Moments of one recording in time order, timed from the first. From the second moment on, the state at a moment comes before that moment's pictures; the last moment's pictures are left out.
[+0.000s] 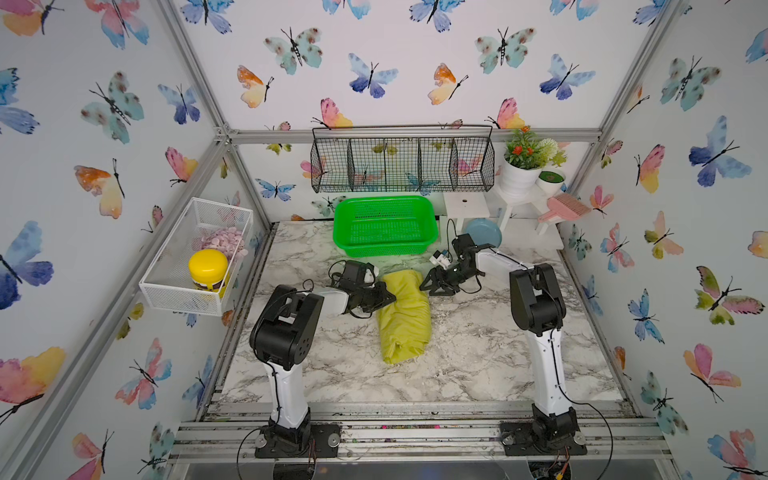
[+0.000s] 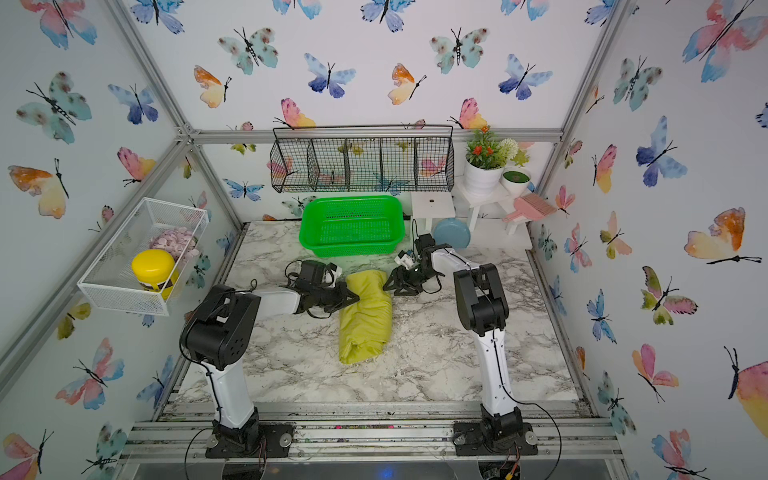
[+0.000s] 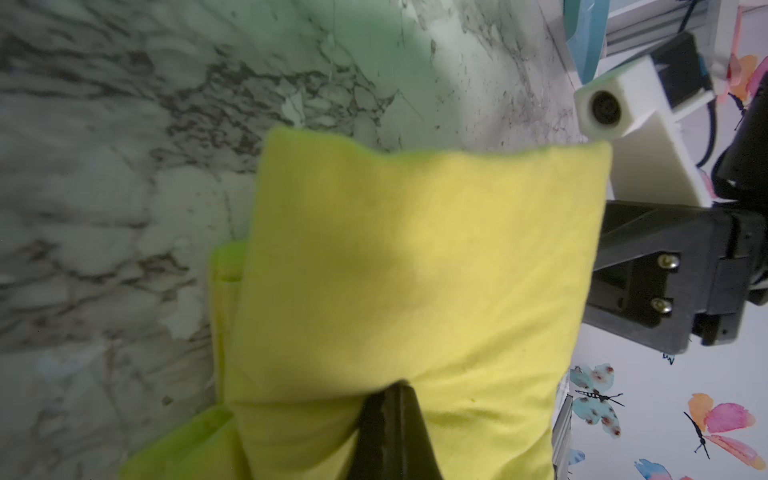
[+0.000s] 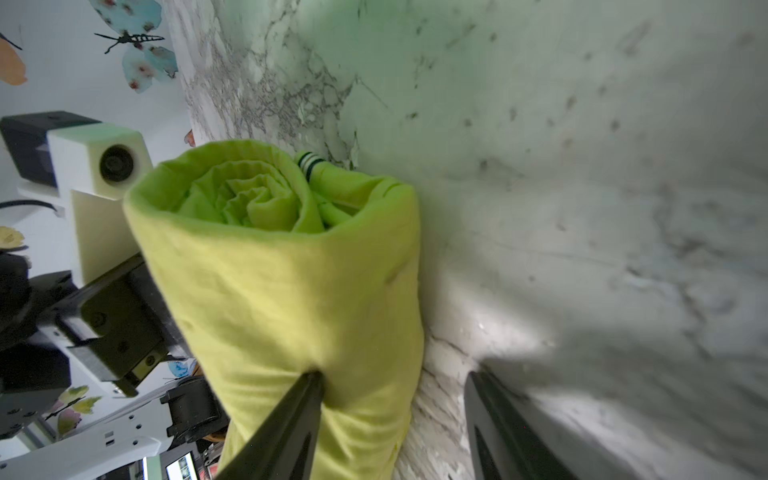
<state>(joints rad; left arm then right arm) -0.37 1.95 1.04 0.06 0.60 -0.70 0.36 2.34 1.76 -0.75 -0.87 0.23</state>
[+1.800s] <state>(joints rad) -0.34 2.26 1.60 -0.41 0.76 -0.42 0.34 2.47 1.85 -0.67 -1.06 0.08</state>
